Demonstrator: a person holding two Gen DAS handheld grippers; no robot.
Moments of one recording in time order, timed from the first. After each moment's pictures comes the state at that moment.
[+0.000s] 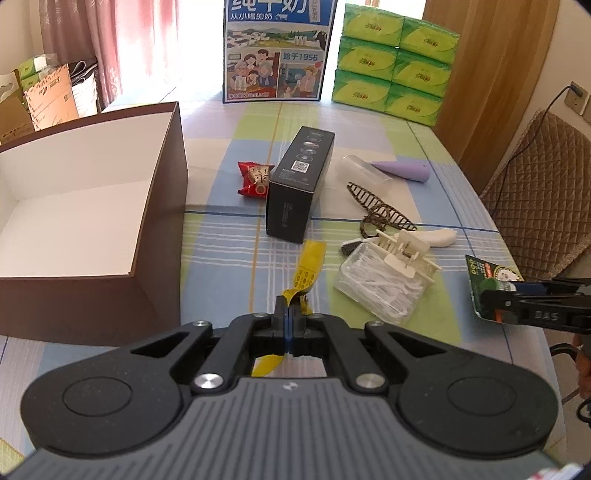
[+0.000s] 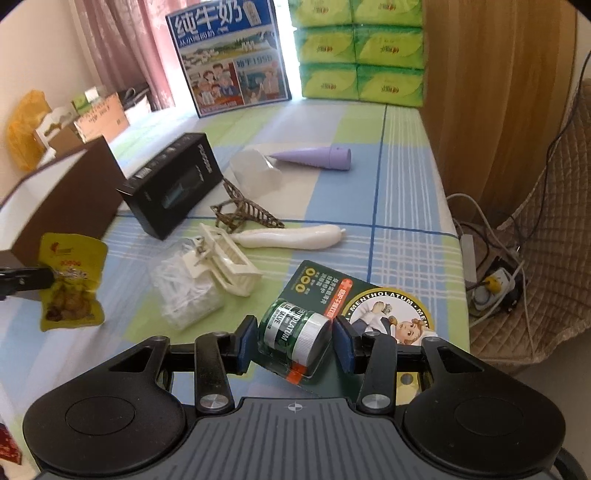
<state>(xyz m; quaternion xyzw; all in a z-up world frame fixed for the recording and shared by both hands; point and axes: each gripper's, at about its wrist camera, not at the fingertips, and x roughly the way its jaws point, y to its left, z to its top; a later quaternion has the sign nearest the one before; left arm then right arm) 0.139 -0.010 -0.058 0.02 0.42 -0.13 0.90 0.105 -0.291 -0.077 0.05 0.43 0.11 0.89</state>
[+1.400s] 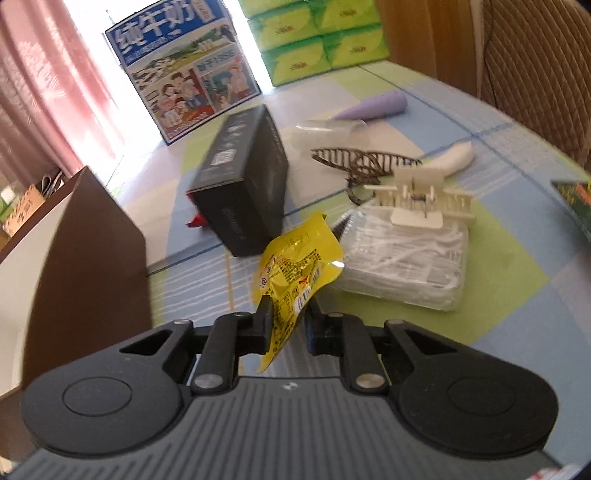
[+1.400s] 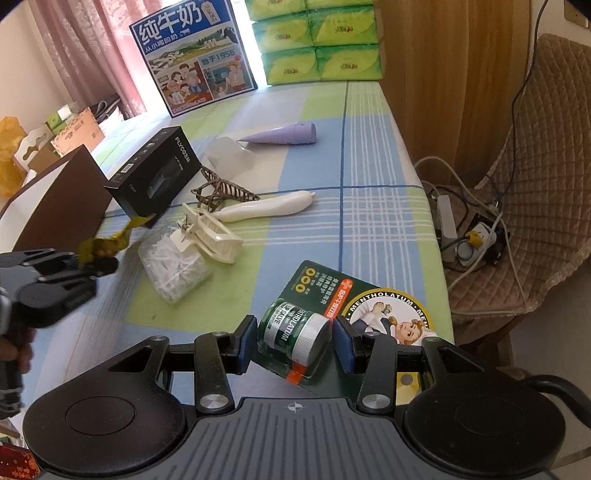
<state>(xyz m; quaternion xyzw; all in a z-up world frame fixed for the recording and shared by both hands) 0.169 -0.075 -0.134 0.23 0.36 -0.16 0.89 0.076 -0.304 -0.081 0.09 0.45 0.06 0.88</state>
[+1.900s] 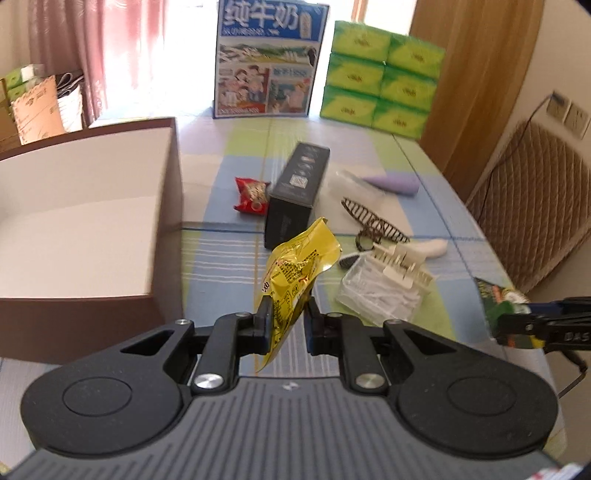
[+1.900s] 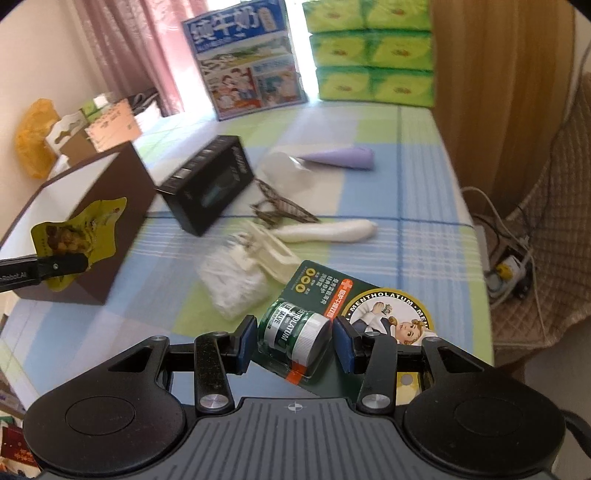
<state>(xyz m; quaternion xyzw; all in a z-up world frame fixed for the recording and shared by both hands) 0.141 0.012 -0.053 0.00 0.40 -0.16 0.90 0.087 -0.253 -0.053 0.07 0.43 0.12 0.89</state>
